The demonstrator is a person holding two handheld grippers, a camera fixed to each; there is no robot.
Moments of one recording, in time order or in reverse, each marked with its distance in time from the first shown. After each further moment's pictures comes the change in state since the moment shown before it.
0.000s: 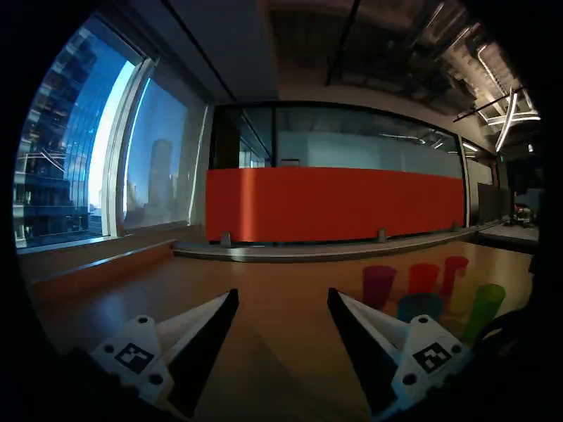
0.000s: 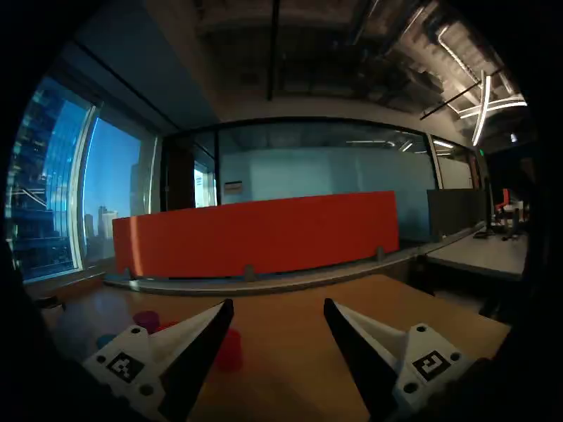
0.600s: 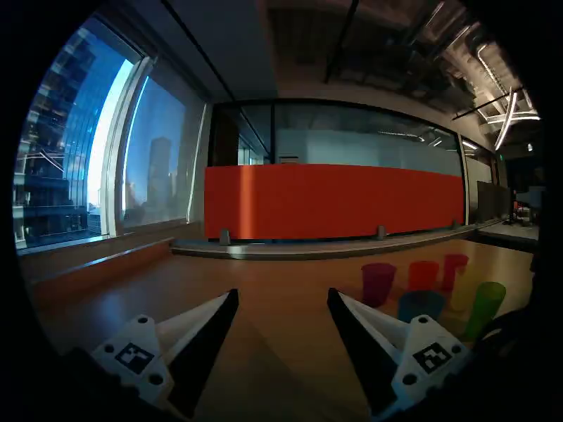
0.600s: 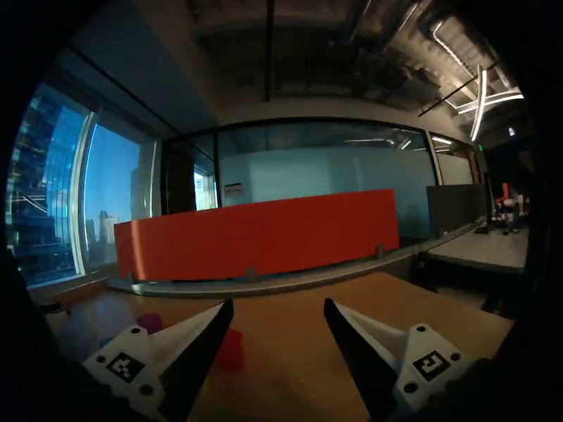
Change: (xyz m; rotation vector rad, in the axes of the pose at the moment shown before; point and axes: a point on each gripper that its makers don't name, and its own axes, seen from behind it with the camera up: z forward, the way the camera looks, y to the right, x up) left arm -0.002 0.001 0.001 -0.007 -0.011 0.002; right arm 0.000 0.002 -0.006 0.009 0.006 0.024
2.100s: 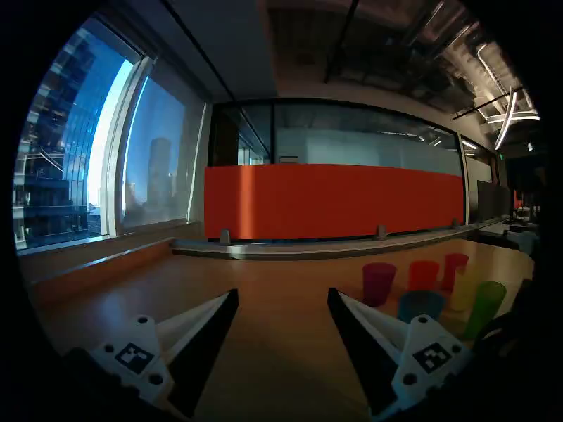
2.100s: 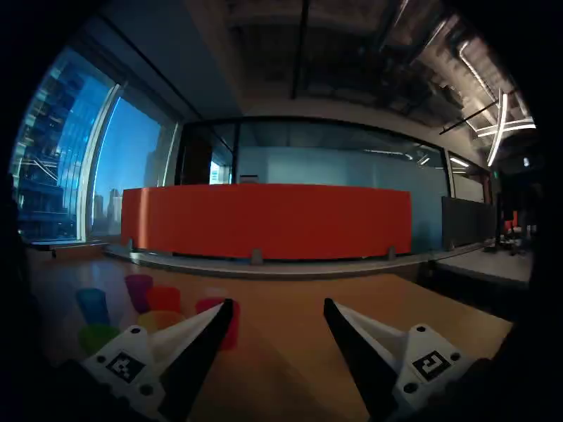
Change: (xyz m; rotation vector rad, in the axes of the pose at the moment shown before) left arm 0.000 -0.001 0.001 0.000 0.000 0.001; right arm -0.076 -0.008 0.026 0.052 -0.002 -0.135
